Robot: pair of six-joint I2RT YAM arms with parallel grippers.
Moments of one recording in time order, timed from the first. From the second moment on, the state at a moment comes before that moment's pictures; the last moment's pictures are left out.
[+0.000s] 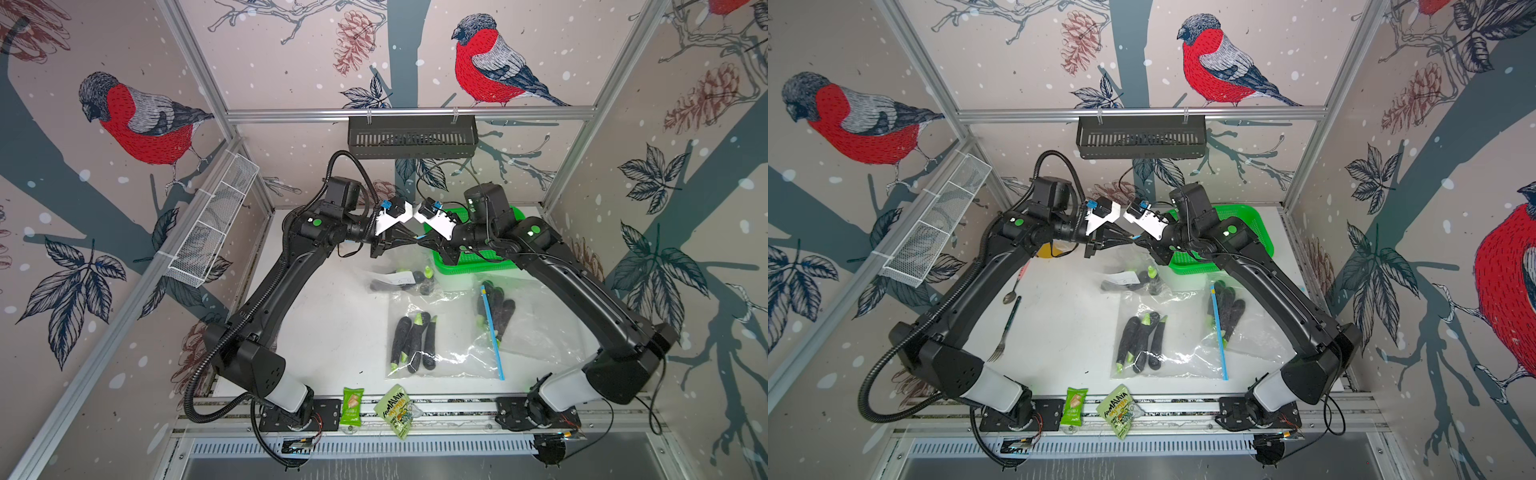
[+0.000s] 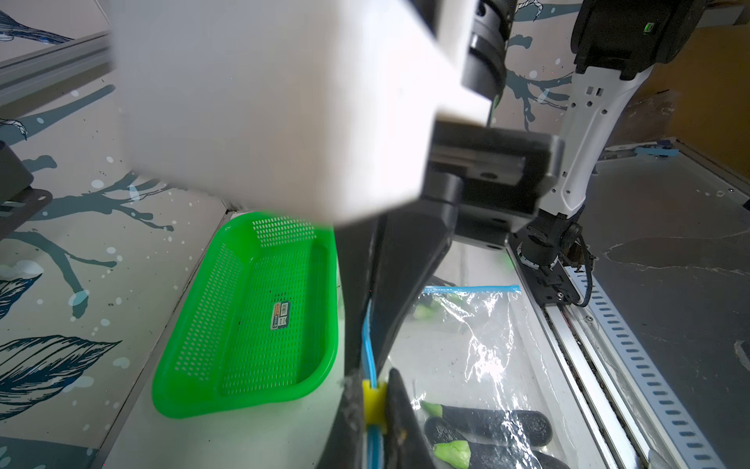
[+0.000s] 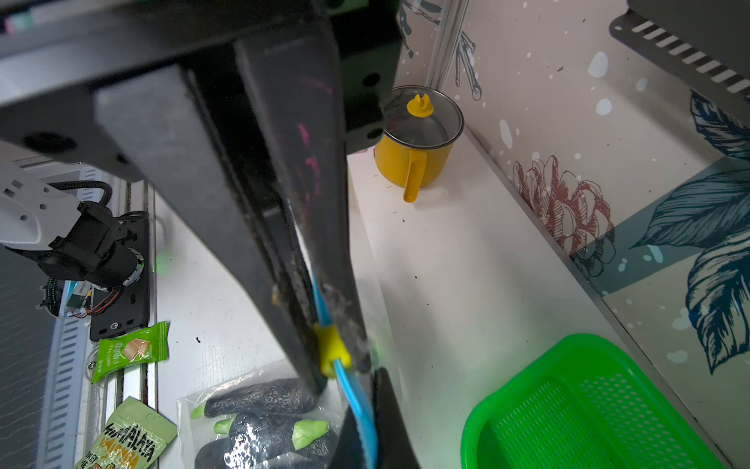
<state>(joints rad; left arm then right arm) -0.42 1.55 1.68 -0.77 1.04 0.73 0.66 1.50 1.72 -0.83 -0.43 -0.39</state>
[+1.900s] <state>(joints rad) -0.45 1.58 1.80 -0.72 0.83 0.51 0.22 1.04 1.32 -0.57 -0.42 -0.11</state>
